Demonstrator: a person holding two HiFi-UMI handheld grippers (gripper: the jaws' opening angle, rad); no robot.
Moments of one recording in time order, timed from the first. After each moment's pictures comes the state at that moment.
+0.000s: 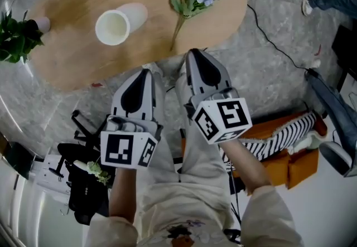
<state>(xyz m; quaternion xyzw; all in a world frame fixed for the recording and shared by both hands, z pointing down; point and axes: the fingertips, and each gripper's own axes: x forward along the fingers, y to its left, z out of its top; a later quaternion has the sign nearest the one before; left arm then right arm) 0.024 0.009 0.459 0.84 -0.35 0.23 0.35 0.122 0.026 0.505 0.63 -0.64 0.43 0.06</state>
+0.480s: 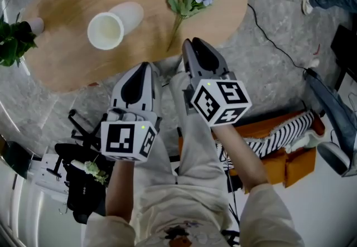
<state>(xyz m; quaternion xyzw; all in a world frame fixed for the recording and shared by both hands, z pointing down) 0.033 0.004 0.499 0.83 -0.35 0.26 0.35 0.138 0.014 0.559 0.63 -0.60 0.49 0.06</state>
